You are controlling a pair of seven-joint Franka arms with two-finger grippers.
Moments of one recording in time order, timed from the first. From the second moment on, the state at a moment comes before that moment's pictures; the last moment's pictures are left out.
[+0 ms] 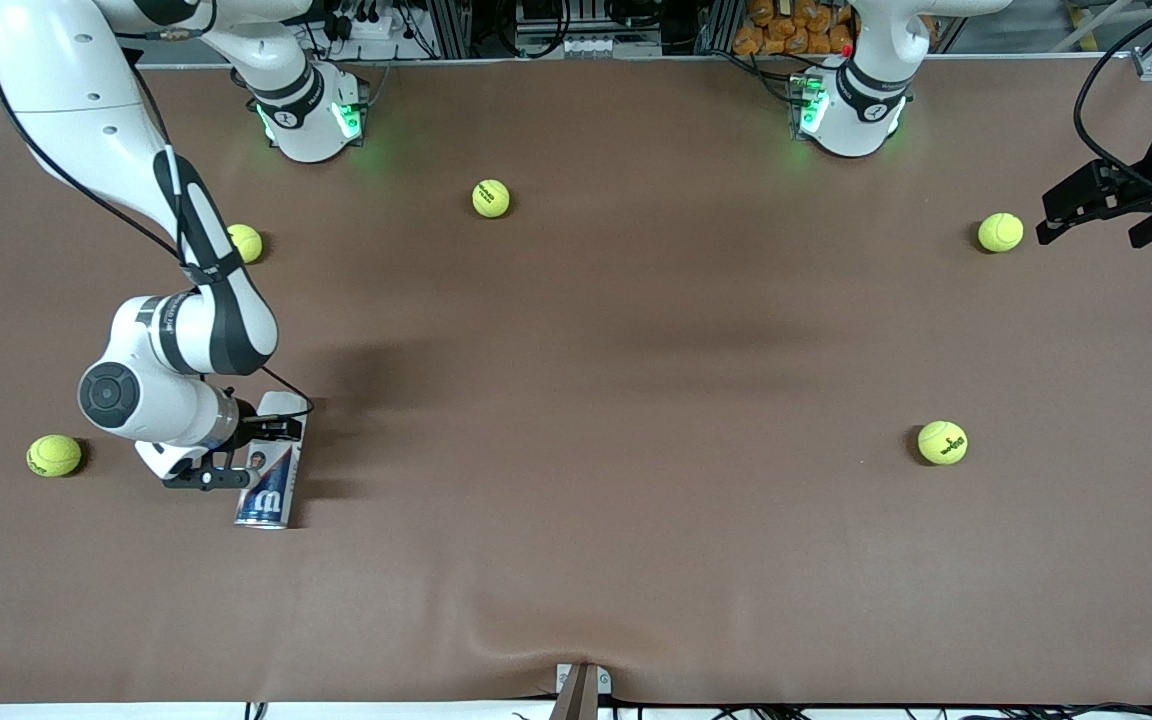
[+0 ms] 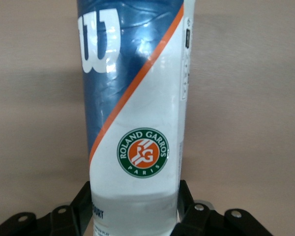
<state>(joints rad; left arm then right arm) -0.10 -0.08 0.06 -1.61 -0.02 1.55 0.00 0.09 0.58 -0.03 -1.78 0.07 2.25 0.00</state>
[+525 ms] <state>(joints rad) -0.10 -0.08 0.06 -1.61 -0.02 1.55 0.00 0.34 0.57 -0.02 -1.61 -0.05 2.08 0.00</state>
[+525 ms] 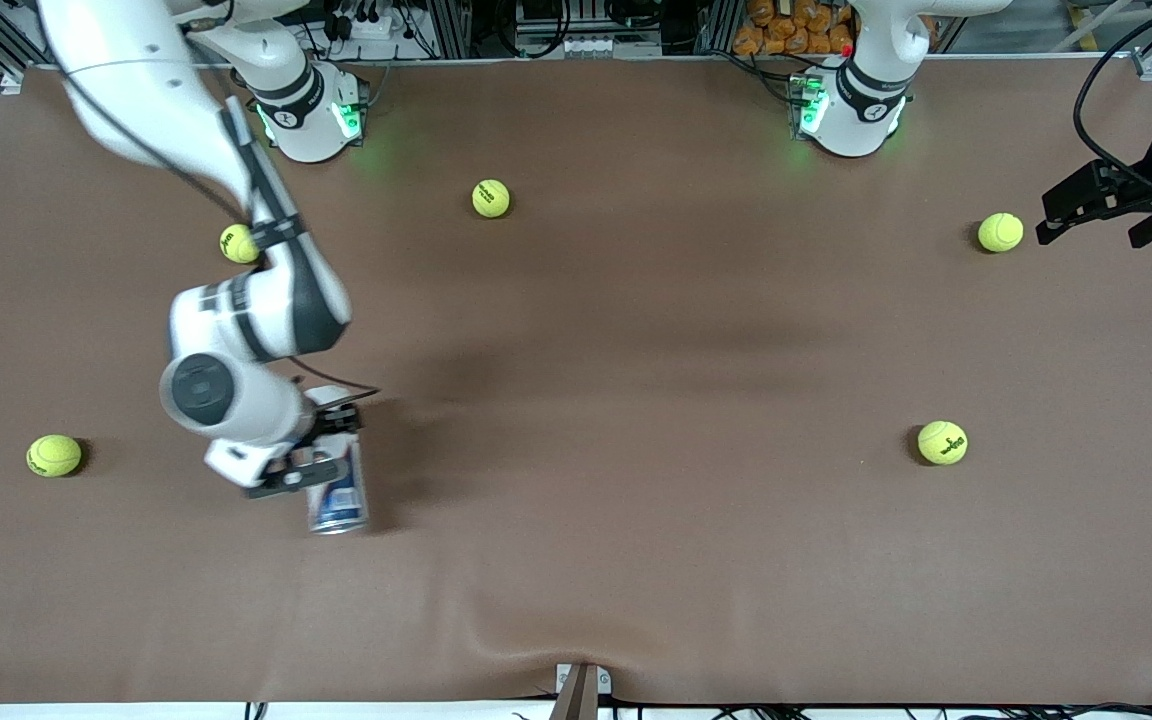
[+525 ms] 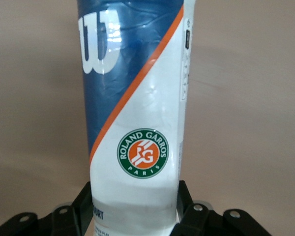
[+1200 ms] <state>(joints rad) -0.10 -0.08 0.06 -1.62 -0.02 1.55 0.00 0.77 0.57 -0.02 -1.57 -0.33 2.09 0.00</state>
